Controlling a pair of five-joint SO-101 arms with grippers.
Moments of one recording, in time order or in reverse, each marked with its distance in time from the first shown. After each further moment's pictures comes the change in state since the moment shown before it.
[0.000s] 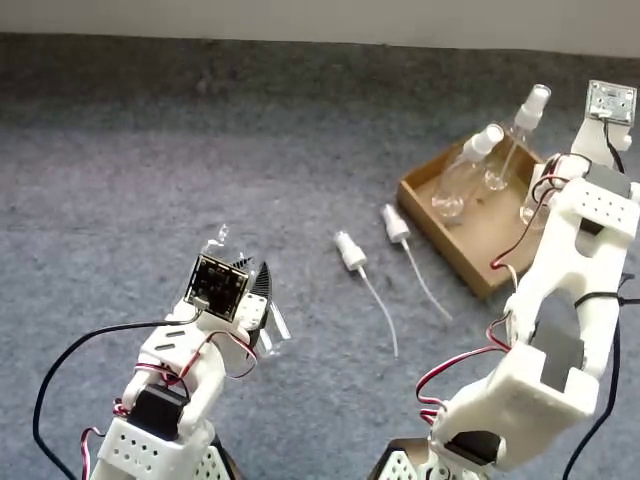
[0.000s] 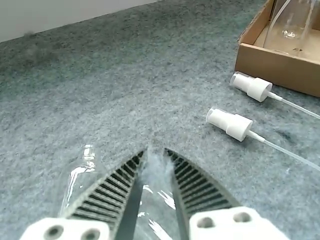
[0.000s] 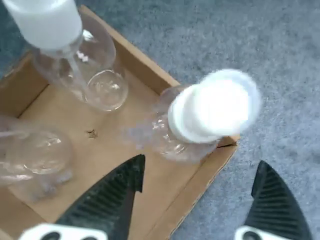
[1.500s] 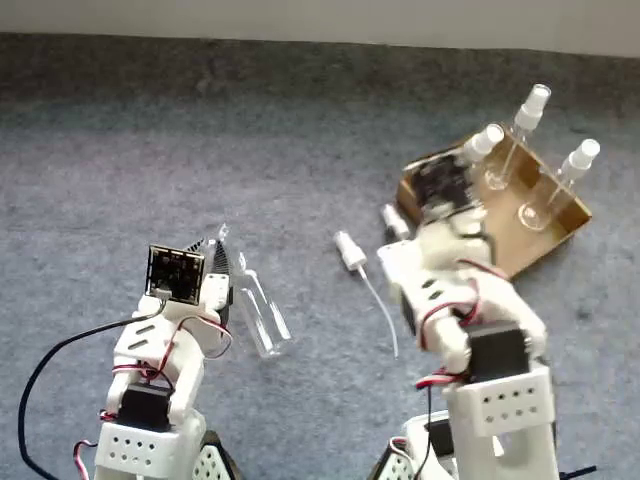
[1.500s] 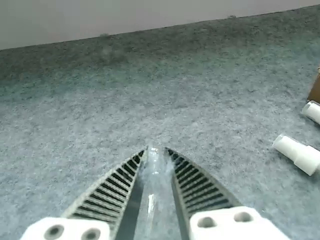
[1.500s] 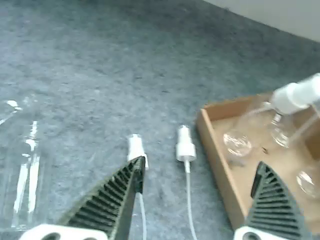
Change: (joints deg) left arm -12.9 0.0 0.0 -3.7 0.0; right arm -39.6 -71.5 46.5 6.2 0.0
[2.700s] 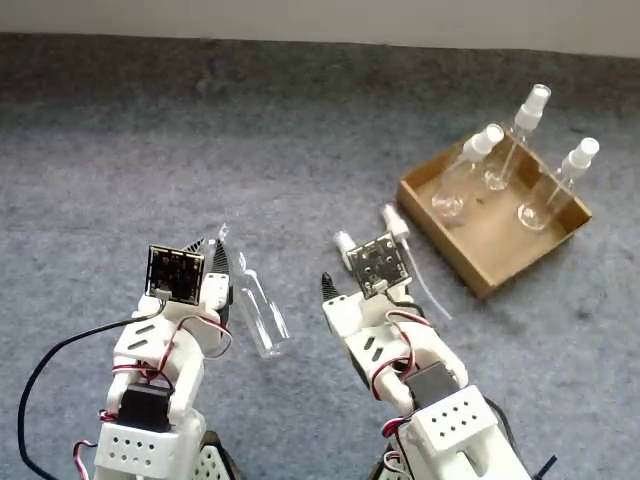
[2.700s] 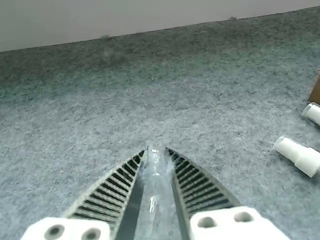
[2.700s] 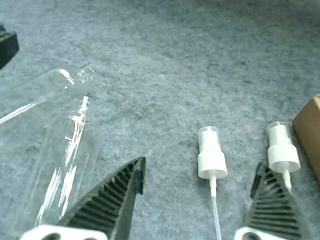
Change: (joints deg) left arm 0.0 0.0 0.0 -0.3 0.0; right arm -13.0 -9.5 42.2 -37.5 -8.8
